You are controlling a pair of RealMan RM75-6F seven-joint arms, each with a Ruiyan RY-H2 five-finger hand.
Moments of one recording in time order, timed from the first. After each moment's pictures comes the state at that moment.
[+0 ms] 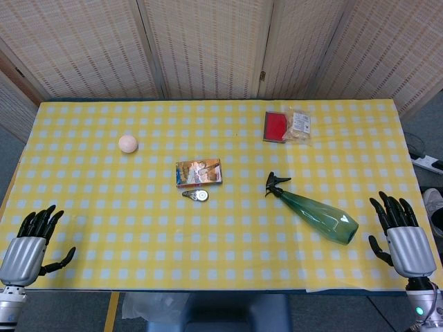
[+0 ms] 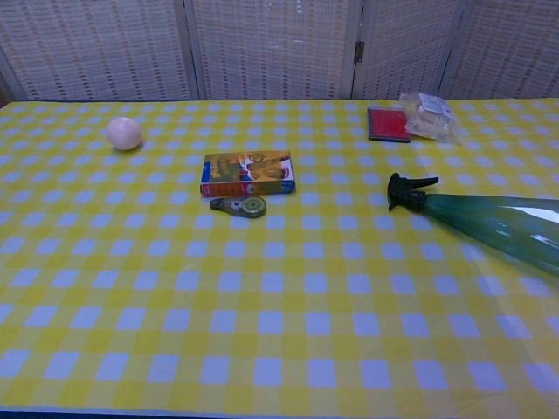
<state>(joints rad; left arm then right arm) -0.12 -1.12 -0.01 -1.63 1.52 1.43 0.12 0.07 -1.13 0.04 -1.62 -1.54 1.49 -0.12</state>
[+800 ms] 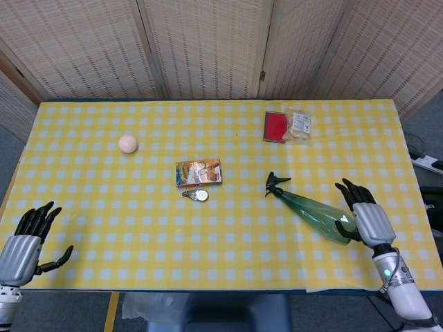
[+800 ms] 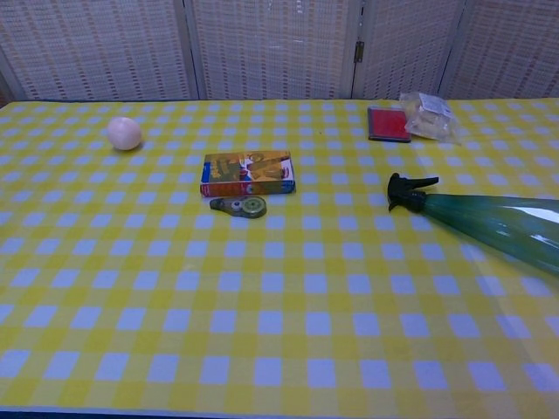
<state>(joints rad) -0.12 -1.10 0.00 -1.61 1.58 1.48 -0.04 0.30 -1.09 0.15 -1.82 -1.19 1.11 -0.12</state>
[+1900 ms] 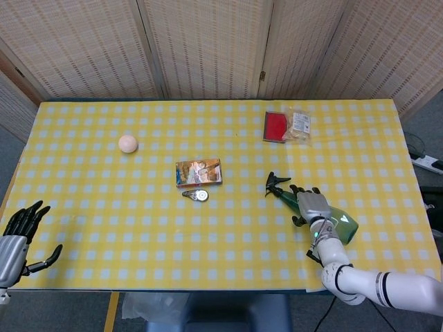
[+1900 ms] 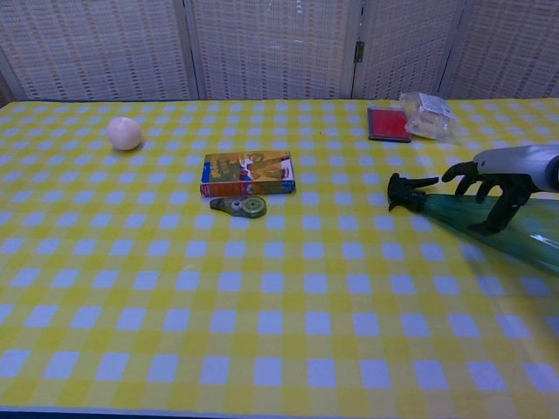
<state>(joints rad) -0.11 -1.06 0.00 -1.59 1.58 1.49 -0.20 0.86 -1.34 0.14 -1.77 -0.21 1.01 -0.70</state>
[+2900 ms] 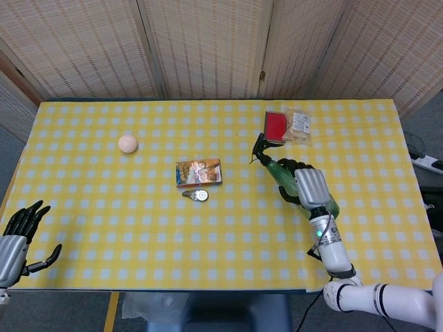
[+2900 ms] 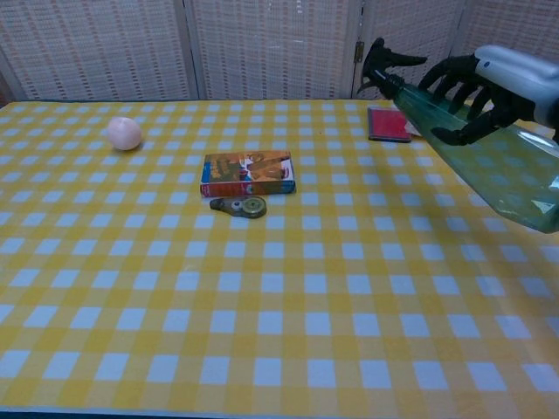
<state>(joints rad) -0.11 -1.06 0.00 -1.59 1.59 1.49 -0.21 0.68 -1.49 0.13 -1.55 -1.04 1.34 -0.16</state>
